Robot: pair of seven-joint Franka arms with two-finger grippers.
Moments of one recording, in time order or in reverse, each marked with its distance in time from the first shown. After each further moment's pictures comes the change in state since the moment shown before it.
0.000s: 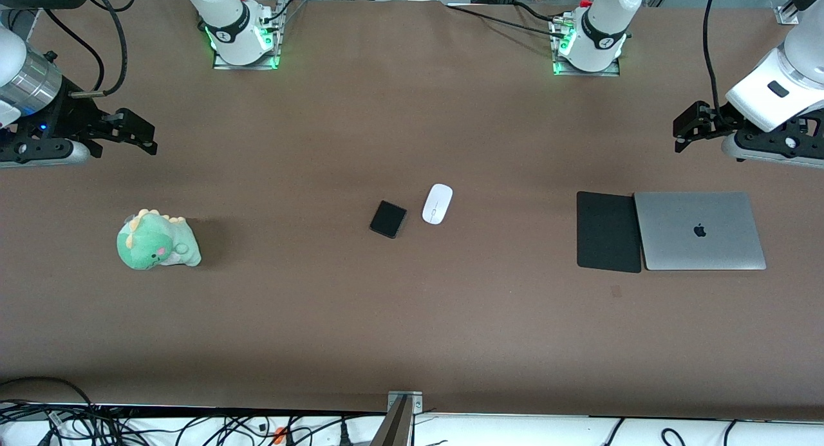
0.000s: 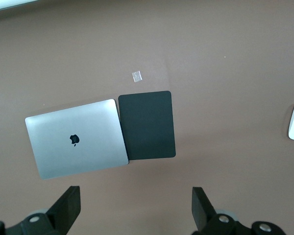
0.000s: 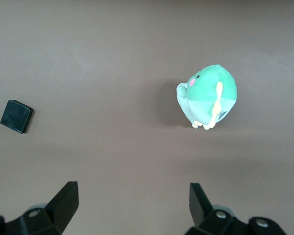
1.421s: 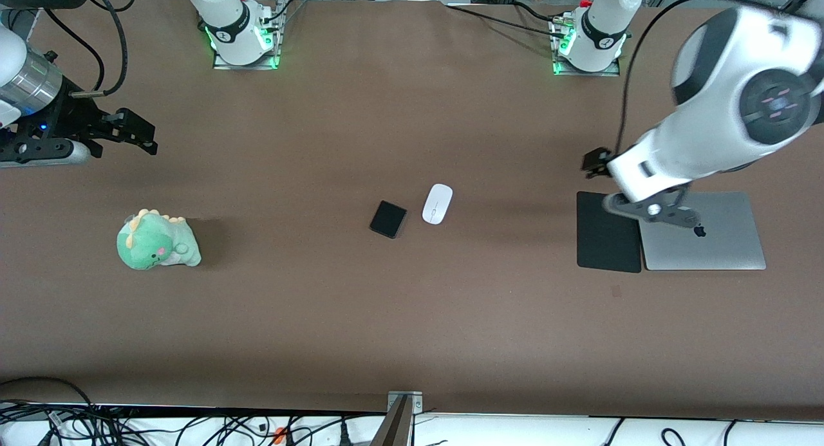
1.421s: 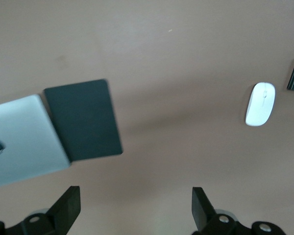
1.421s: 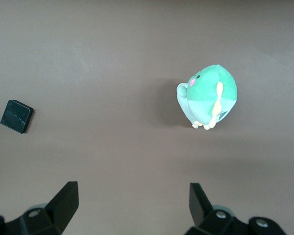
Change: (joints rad) left arm -0.059 0.351 -0.153 0.221 -0.057 -0.080 -0.128; right arm 0.000 0.000 0.000 0.000 0.000 0.000 0.000
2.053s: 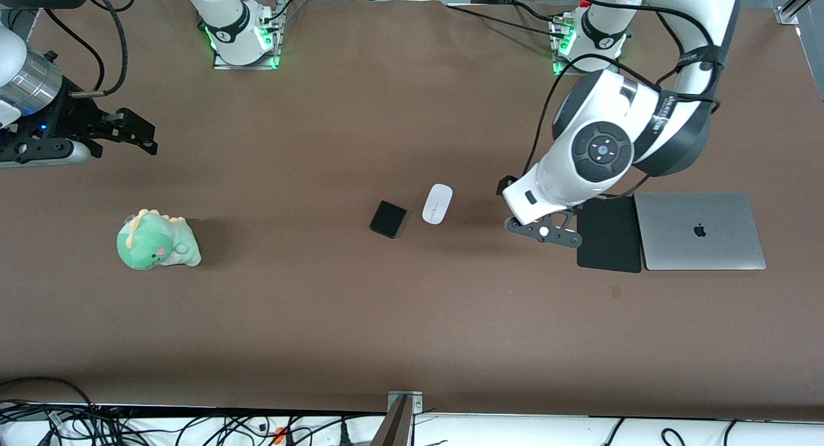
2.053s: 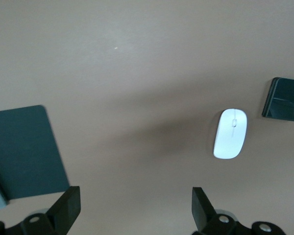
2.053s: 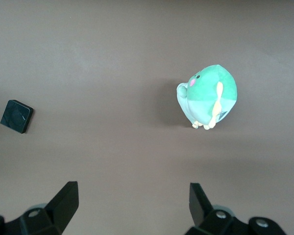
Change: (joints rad) left arm -0.156 0.132 -0.008 -0.016 0.000 0.191 -0.160; right arm 0.000 0.000 0.000 0.000 0.000 0.000 0.000
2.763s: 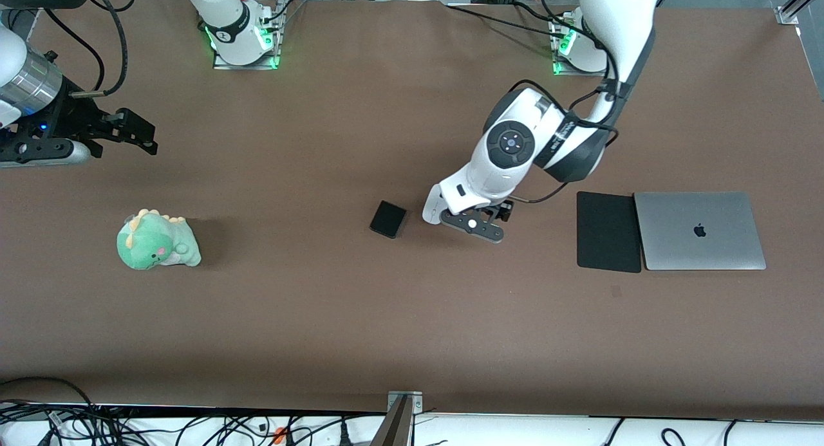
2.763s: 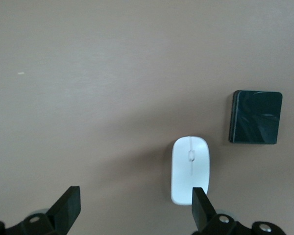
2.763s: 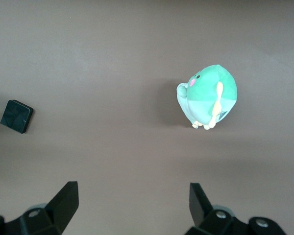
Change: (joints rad) left arm -0.141 0.072 -0.001 -0.215 0.000 0.445 -0.046; right arm 0.000 0.000 0.000 0.000 0.000 0.000 0.000
